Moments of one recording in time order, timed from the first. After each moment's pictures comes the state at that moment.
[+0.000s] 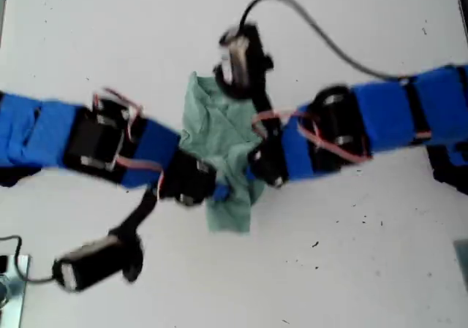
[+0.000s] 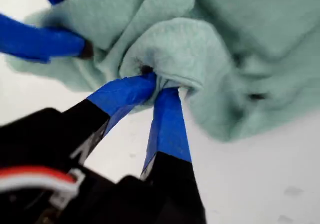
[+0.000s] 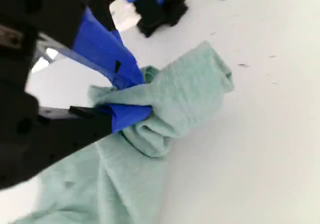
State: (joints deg) arm 0 2.9 81.1 64.7 68.7 15.5; arm 1 -1.0 88.7 64.8 79.8 -33.1
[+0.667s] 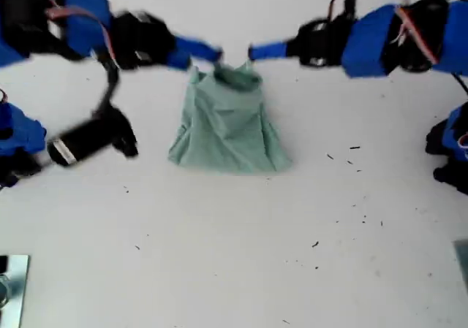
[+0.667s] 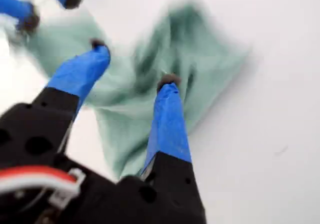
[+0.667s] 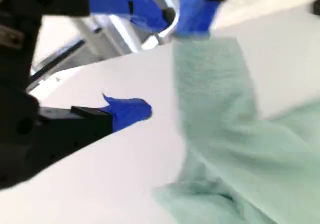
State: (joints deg) arm 0 -26.5 116.2 101.2 56.0 21.4; arm 1 28.3 126.7 113.6 38.1 -35.9
